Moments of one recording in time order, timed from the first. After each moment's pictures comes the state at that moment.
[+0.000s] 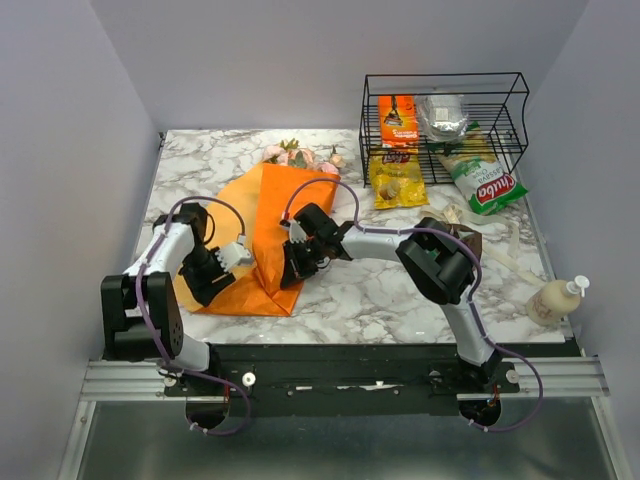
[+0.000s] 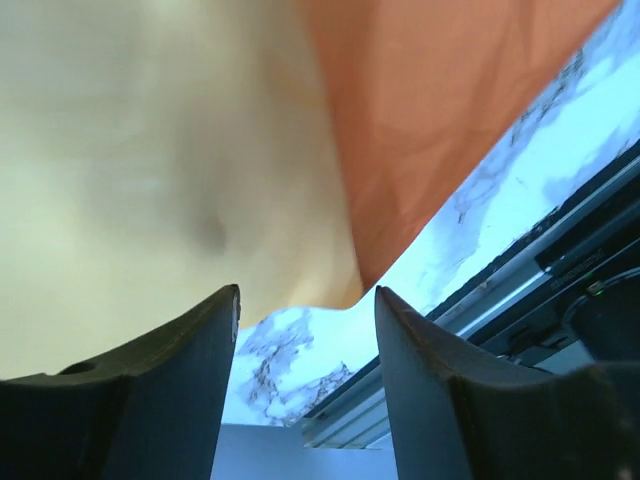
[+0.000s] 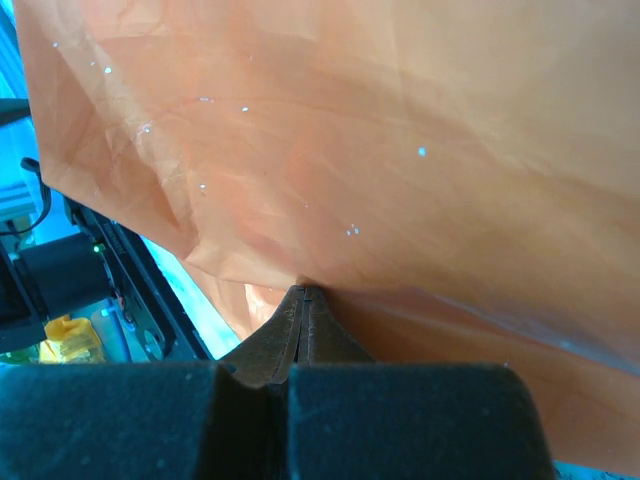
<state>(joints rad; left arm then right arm) 0.07 1.48 0.88 -1.08 0.12 1.12 0.86 2.19 1.44 -0.15 -0.57 0.55</state>
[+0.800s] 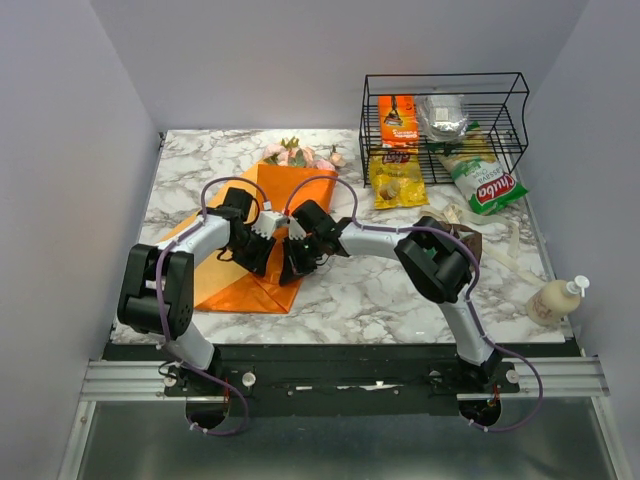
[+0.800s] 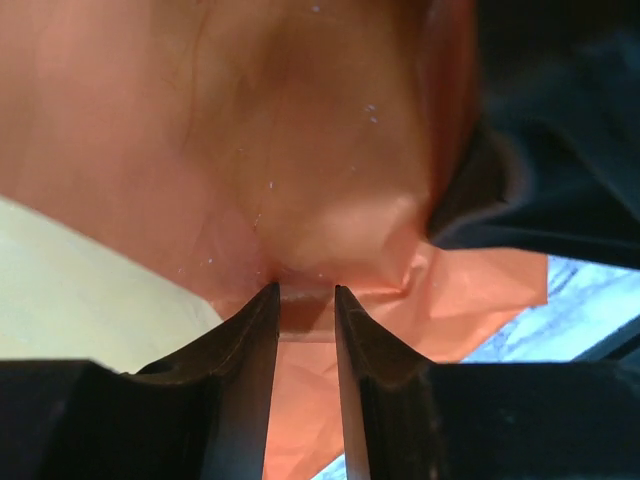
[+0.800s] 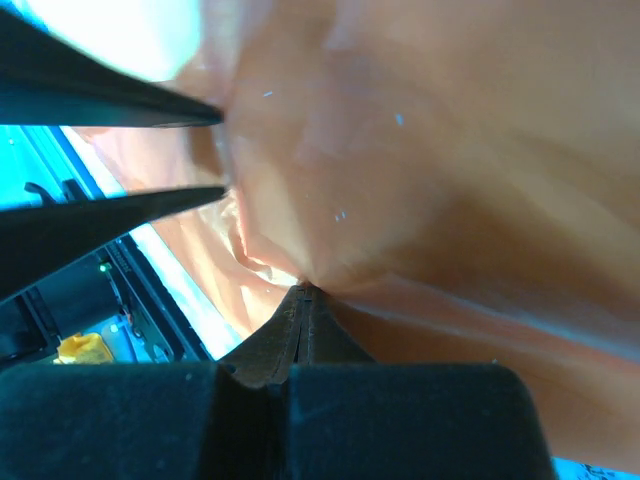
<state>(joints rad) -0.21 1.60 0.97 -0.68 0.37 0.39 0.86 2.22 1.50 -0.21 -0.56 0.58</state>
